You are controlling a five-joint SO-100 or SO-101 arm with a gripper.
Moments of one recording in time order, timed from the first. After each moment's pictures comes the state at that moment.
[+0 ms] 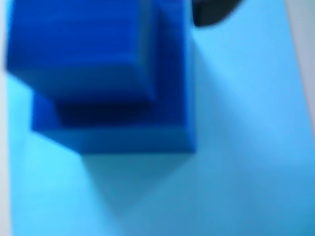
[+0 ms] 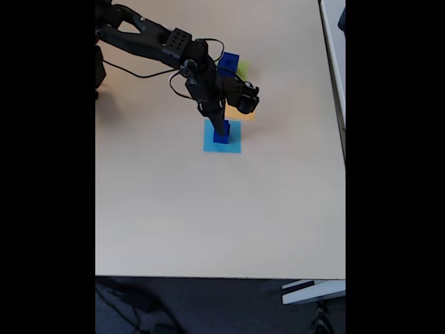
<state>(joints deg) 22.1 65.2 70.0 59.5 70.8</state>
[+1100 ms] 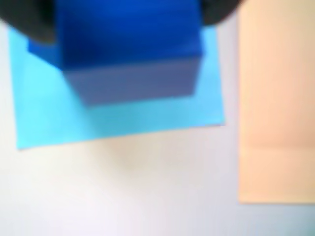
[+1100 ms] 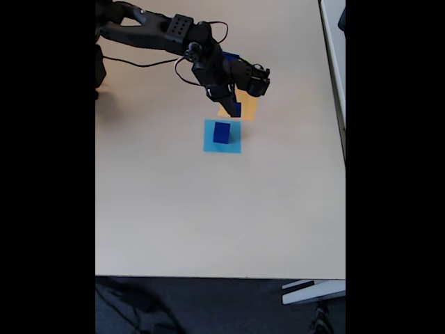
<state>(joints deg) 16.9 65.4 58.9 62.3 76.8</state>
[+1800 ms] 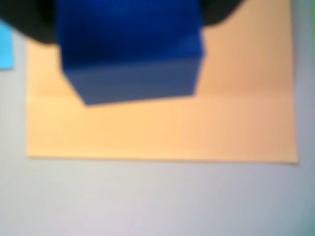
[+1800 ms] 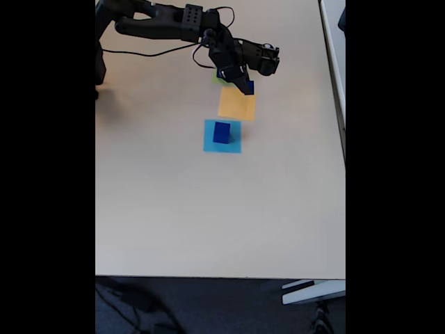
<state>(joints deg) 7.7 59.0 60.3 54.2 85.6</state>
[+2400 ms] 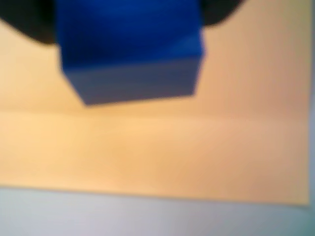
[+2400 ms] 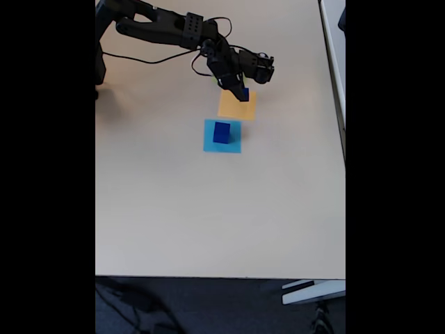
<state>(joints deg) 6.9 58.7 68.3 48.0 84.9</state>
